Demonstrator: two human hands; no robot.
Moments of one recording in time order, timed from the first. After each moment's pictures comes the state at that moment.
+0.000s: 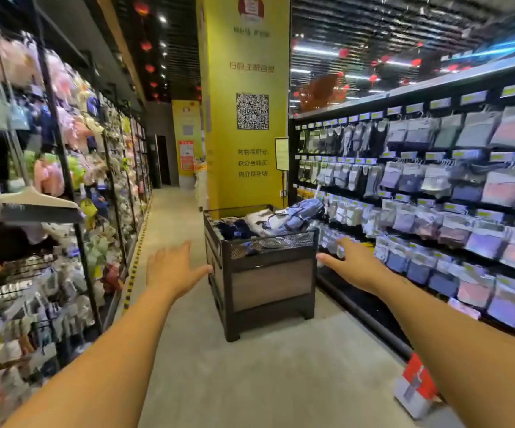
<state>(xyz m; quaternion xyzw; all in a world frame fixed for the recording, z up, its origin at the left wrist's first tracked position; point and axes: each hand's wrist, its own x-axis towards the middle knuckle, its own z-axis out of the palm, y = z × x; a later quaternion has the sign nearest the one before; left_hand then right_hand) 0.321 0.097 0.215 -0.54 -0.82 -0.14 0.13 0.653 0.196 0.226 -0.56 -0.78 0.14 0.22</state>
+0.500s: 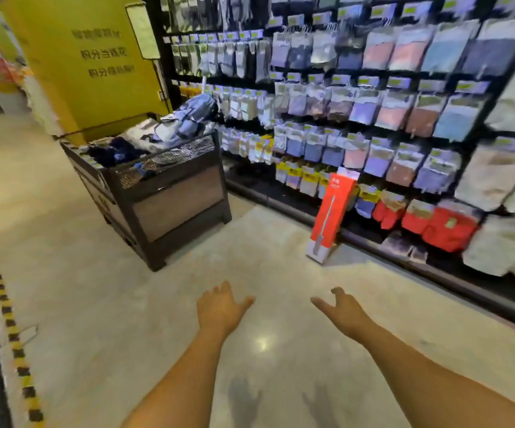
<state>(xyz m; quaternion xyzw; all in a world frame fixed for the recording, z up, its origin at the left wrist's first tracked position) 0.462 0.171 -0.062 -0.69 -0.70 -0.01 -0.16 0.717 0.116 -0.070 -0.77 -0.51 0.35 0.16</state>
